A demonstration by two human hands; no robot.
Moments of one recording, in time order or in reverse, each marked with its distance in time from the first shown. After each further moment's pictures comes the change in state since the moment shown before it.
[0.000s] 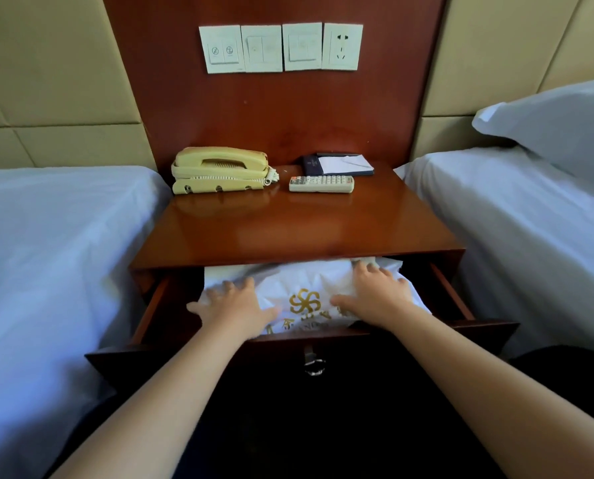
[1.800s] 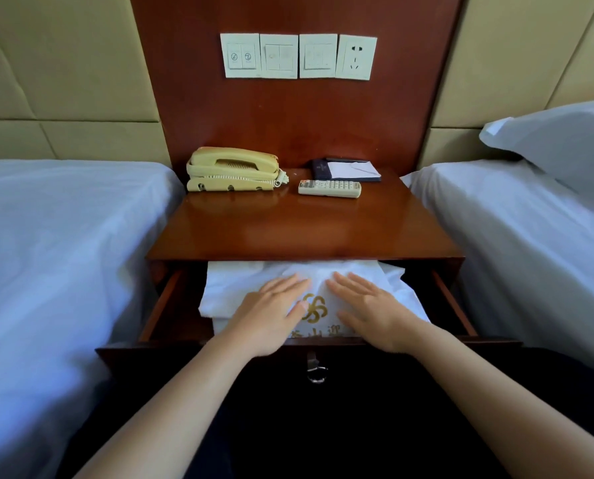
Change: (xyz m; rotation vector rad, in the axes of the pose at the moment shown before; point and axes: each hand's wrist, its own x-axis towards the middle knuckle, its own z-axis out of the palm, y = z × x) left_hand -0.027 0.006 0.011 -0.227 0.148 0.607; right_hand -0.036 0.008 -0.010 0.029 -0.107 -0.488
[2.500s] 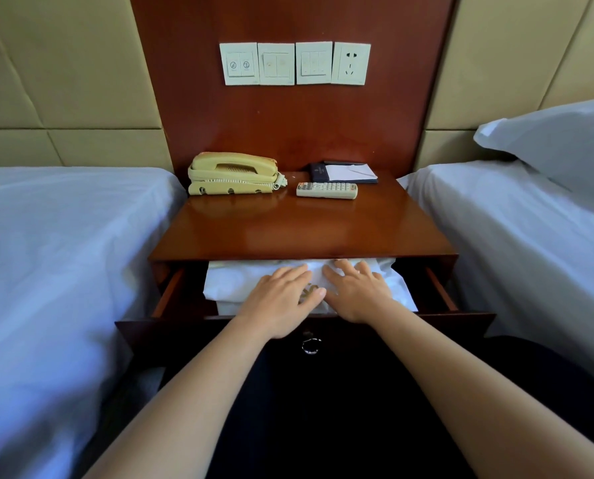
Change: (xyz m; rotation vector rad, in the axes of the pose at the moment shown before) left_hand 0.018 0.017 0.001 0.169 0.034 0.004; right_hand 0.033 -0.014 -0.001 -0.165 -0.008 0.237
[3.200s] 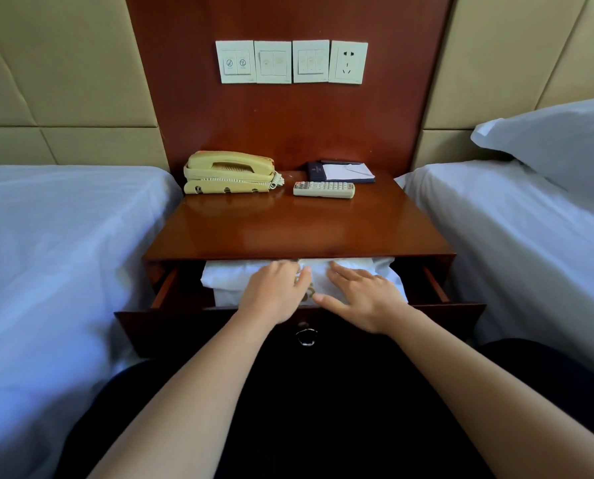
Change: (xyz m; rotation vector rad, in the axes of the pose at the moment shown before) left_hand 0.017 0.002 0.000 -0.113 0.184 -0.169; right_hand -0.016 0.019 0.000 0.061 0.057 -0.136
